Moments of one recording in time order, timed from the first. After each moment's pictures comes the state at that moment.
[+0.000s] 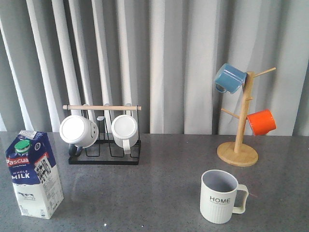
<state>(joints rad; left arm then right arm) 0.06 -0.01 0.02 0.07 0.09 -0.15 0.01 -0.01 0.03 -0.07 0.07 0.09</state>
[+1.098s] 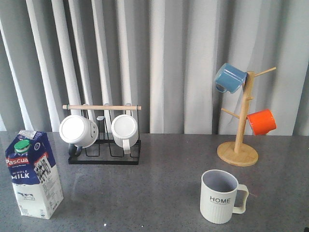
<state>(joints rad) -0.02 0.85 -0.48 0.04 -0.21 -0.18 0.01 0.83 -0.42 -0.13 -0.11 0.22</state>
